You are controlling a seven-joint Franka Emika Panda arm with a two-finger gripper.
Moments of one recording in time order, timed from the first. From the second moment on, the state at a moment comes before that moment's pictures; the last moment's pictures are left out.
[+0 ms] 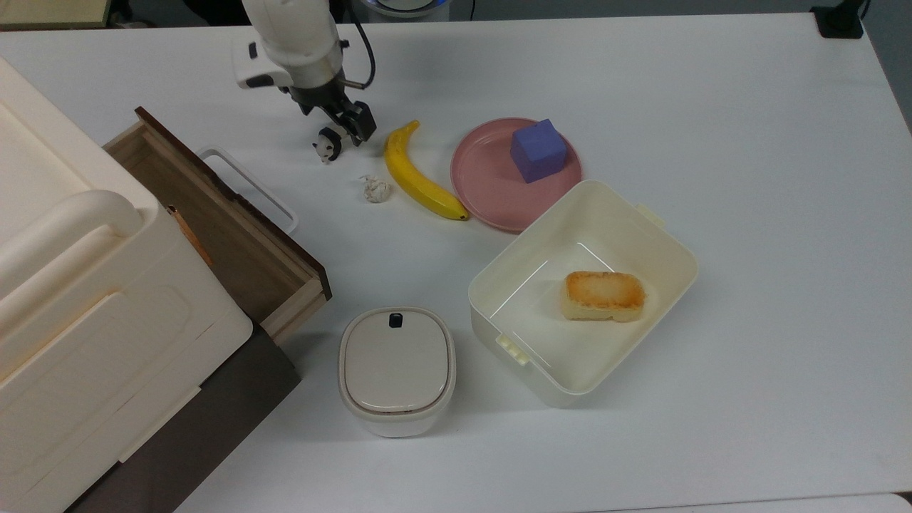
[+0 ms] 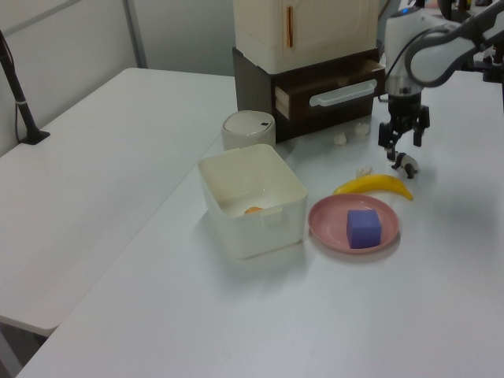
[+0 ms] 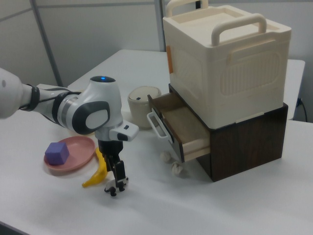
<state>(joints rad) 0.10 0.05 -0.26 -2.25 0.00 2.16 0.40</state>
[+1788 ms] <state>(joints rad) 0.03 -0.06 -0.29 -1.81 0.16 2.04 0.47</state>
